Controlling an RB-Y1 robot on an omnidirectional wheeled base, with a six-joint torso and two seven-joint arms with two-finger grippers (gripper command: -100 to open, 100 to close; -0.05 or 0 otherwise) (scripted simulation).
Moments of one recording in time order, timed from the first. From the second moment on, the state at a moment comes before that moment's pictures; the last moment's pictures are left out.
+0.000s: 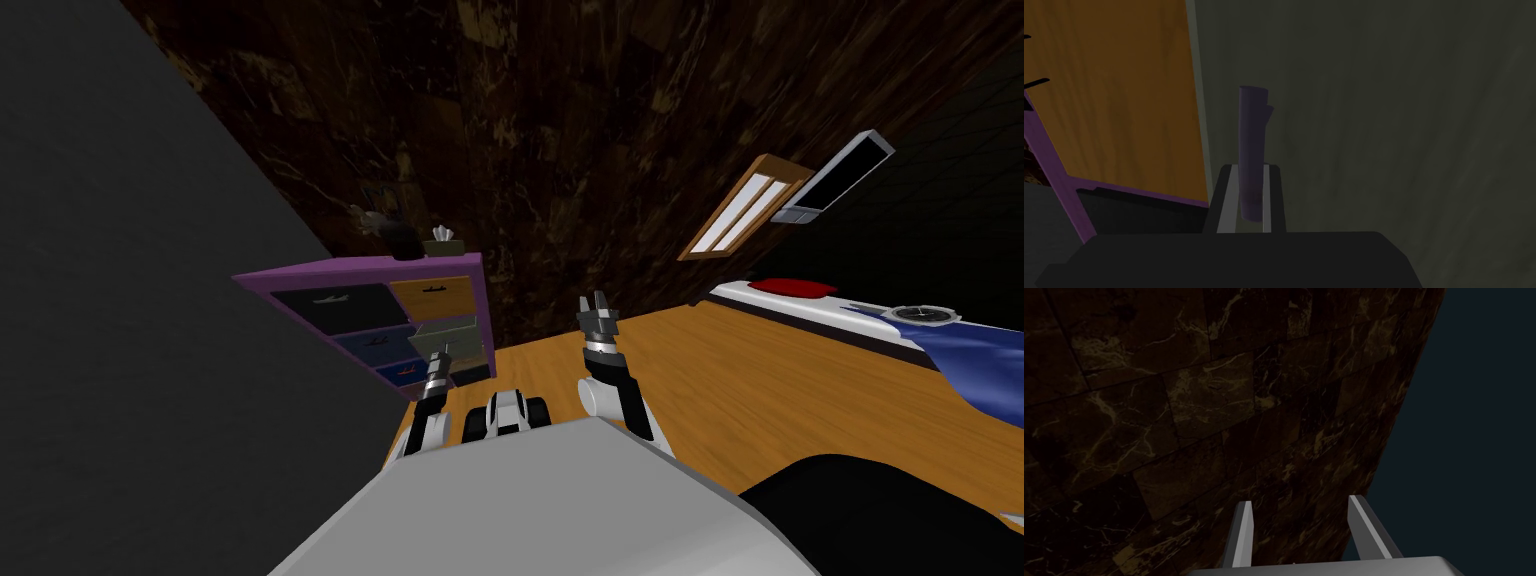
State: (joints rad) left arm 0.31 0.00 0.04 -1.47 0.01 -0.61 0.05; right arm 0.53 0.04 -0.02 -2.36 -0.04 -0.39 -0.10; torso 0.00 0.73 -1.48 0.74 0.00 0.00
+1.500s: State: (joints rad) left arm 0.31 0.00 0.03 -1.70 0.00 -0.36 0.05; right arm 0.53 0.04 -0.02 -2.36 -0.04 -0.39 -0.10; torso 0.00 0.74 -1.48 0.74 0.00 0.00
